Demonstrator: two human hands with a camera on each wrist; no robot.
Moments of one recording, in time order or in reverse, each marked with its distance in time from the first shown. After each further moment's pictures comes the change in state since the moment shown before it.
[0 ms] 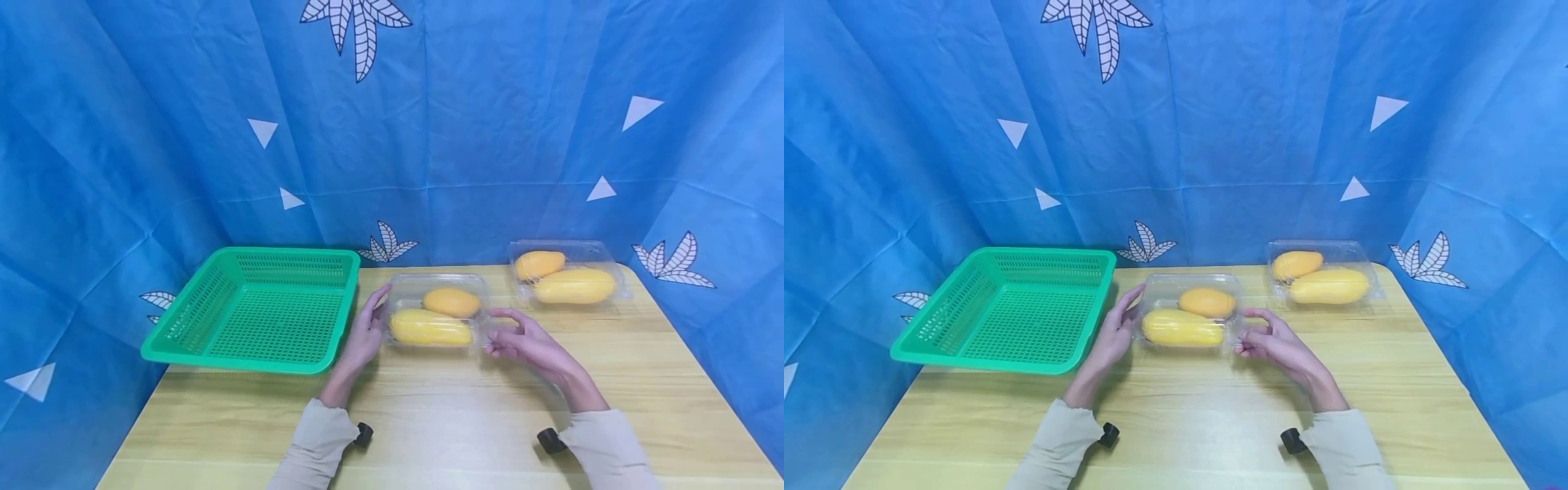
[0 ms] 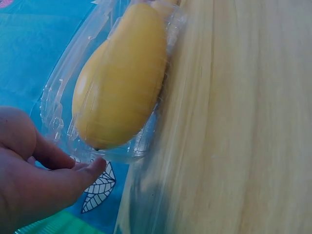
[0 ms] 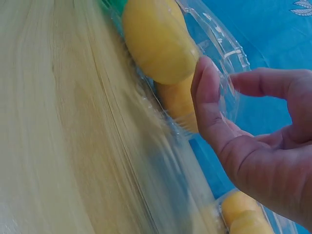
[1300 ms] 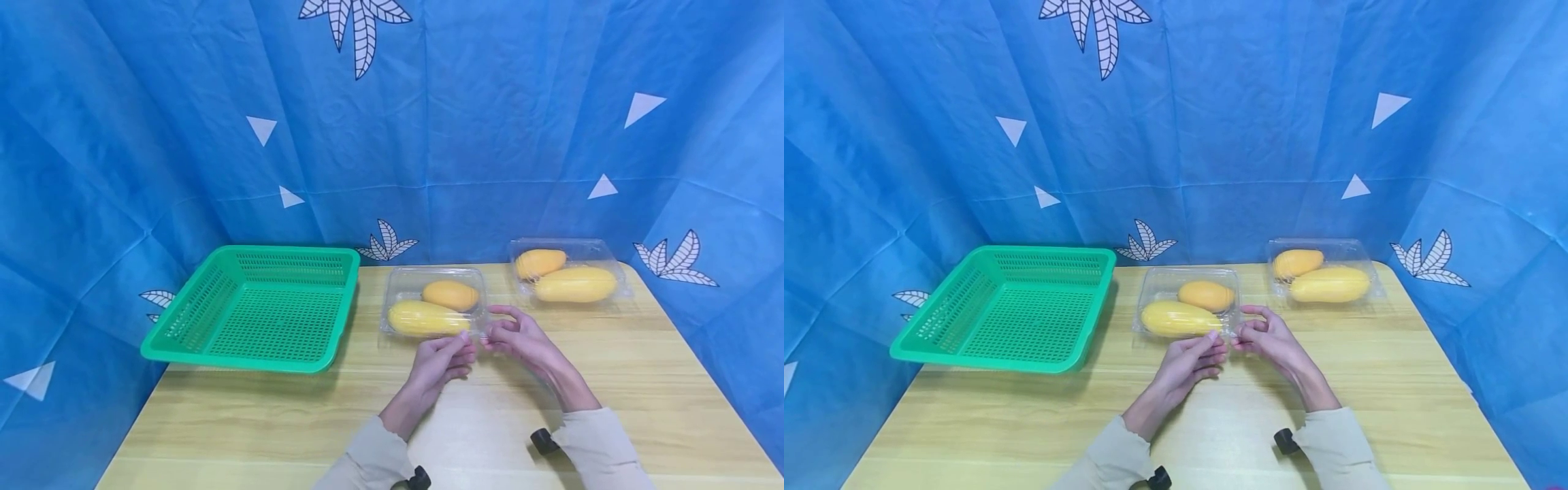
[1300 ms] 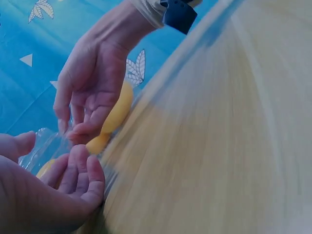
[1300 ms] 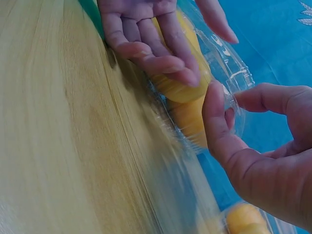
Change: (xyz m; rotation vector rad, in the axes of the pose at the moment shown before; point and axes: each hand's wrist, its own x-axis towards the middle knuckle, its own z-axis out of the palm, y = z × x) left_hand -0.032 0.017 0.121 -0.632 -0.054 -0.519; right_hand 0.007 -0.001 0.014 0.009 0.151 0.015
